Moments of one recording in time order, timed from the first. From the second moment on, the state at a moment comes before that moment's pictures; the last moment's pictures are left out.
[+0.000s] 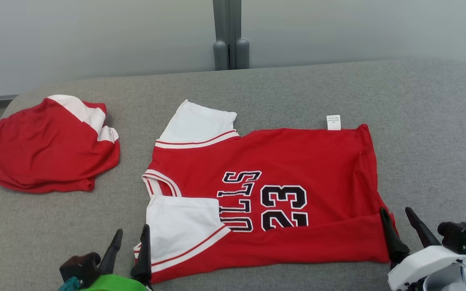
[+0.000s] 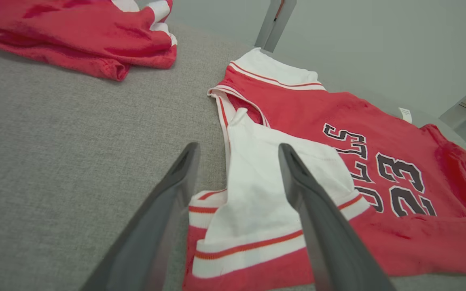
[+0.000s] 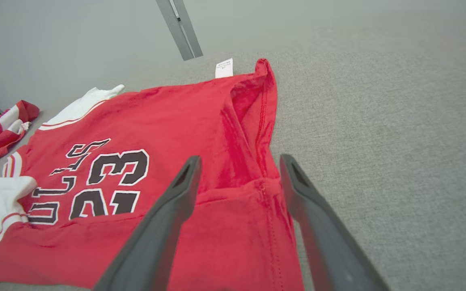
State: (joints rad) left arm 0.00 0.15 -0.28 0.38 -0.60 -0.05 -0.26; right arm 0.00 -0.27 0.15 0.34 0.54 0.13 -0.20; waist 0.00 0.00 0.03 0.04
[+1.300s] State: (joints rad) left arm 0.00 0.17 -0.02 0.22 -0.30 -0.10 -0.26; right arm 0.04 -0.13 0.00 0.15 0.25 0.13 -0.26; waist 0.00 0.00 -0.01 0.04
